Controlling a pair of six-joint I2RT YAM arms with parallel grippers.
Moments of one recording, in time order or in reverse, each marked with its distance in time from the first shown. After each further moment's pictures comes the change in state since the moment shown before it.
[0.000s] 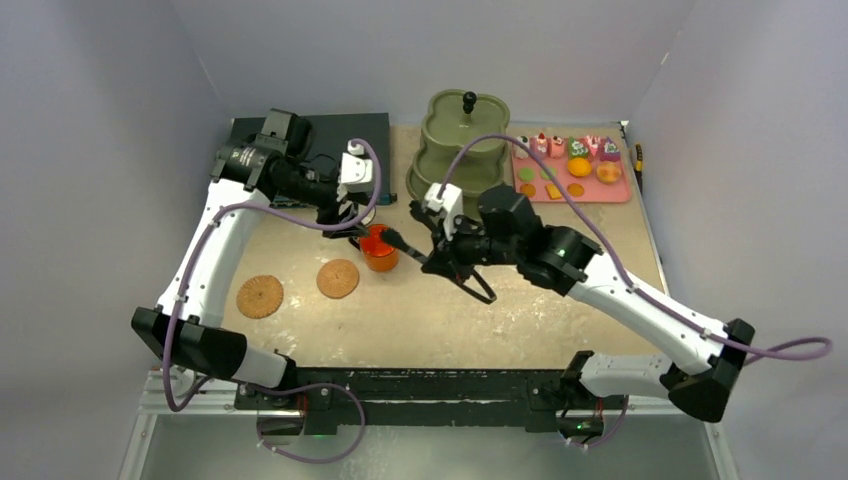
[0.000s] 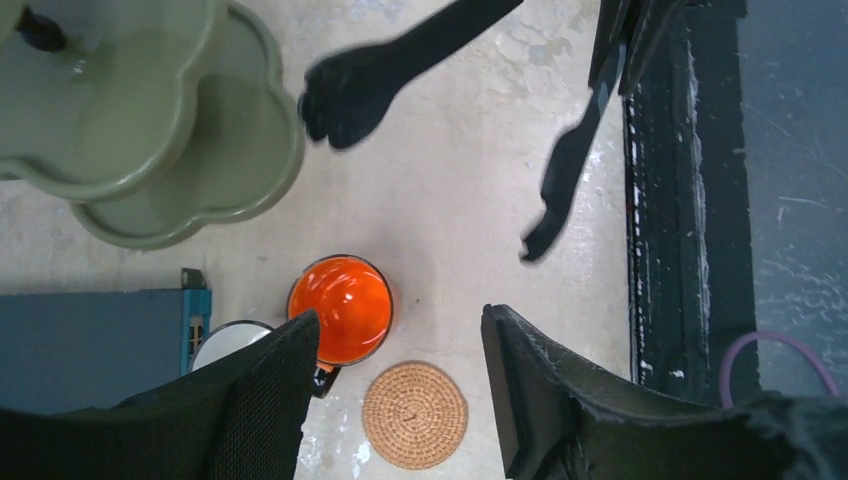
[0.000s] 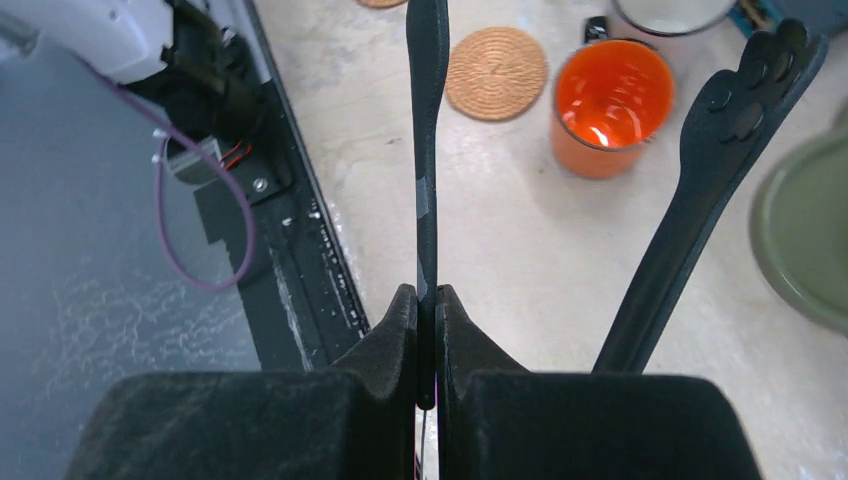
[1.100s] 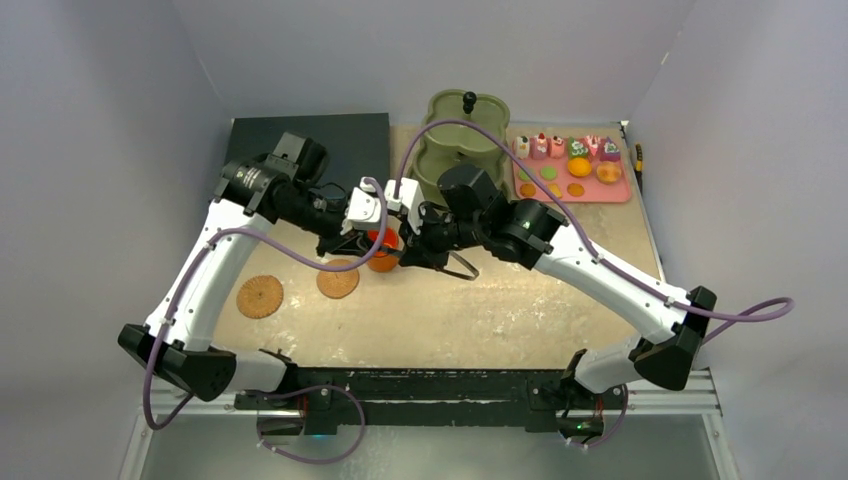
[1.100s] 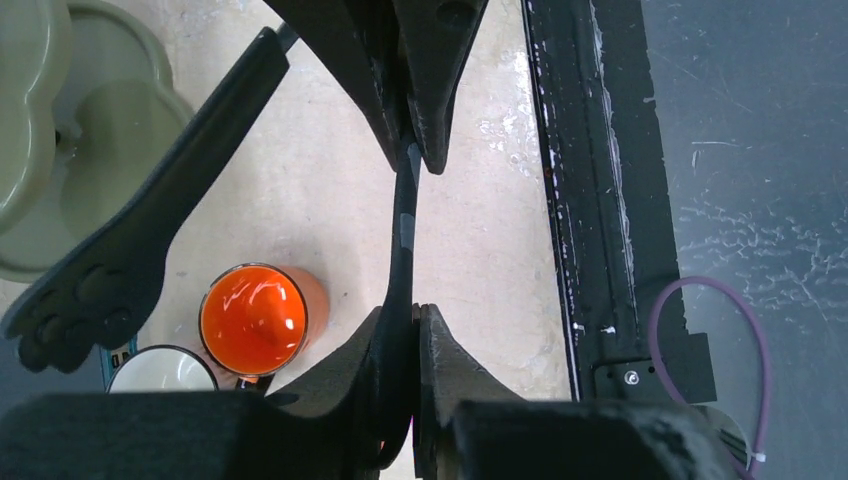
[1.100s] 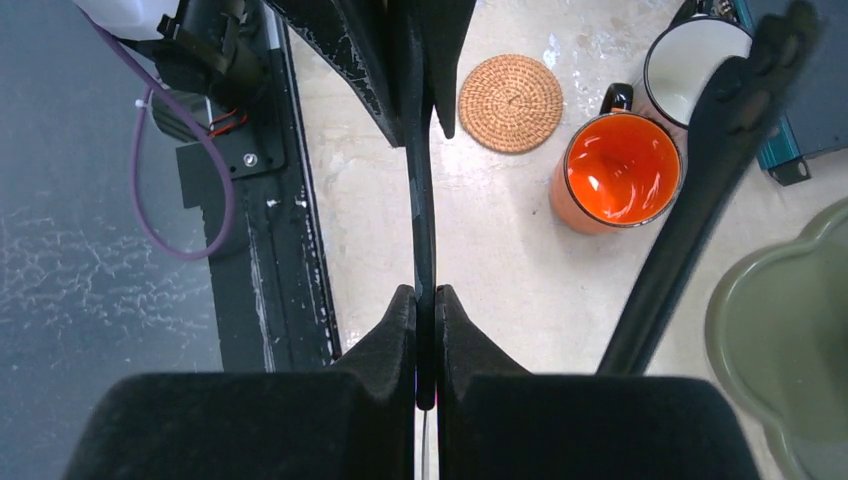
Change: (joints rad) left arm -0.147 -0.094 -0.064 -0.131 -0.060 0.050; right arm 0.099 0.261 0.297 -0.145 -0.057 -0.227
